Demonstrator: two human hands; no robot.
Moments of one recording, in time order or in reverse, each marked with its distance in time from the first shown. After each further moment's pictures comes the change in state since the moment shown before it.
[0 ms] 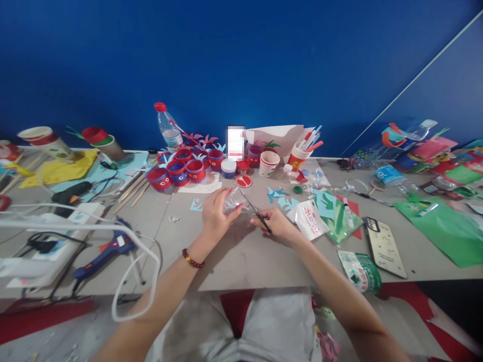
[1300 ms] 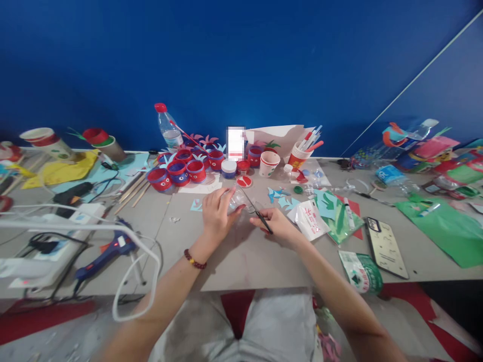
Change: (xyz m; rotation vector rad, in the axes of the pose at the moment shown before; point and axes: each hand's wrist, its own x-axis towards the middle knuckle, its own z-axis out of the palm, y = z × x) left_hand 0.000 0.000 0.001 0.208 0.112 0.185; right_hand -0.010 -0.011 0.003 0.014 -0.009 -0.004
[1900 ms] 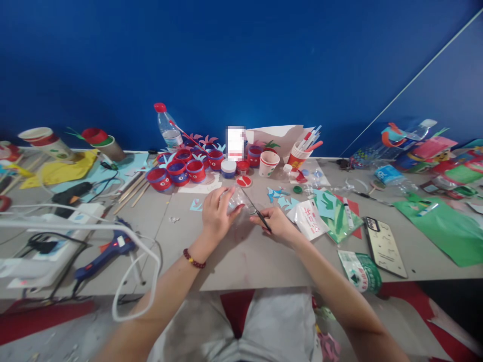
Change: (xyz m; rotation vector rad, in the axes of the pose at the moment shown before) left_hand 0.002 -0.002 0.000 -0.047 0.016 0.032; right_hand 0.007 0.006 -0.001 -0.021 0.078 0.008
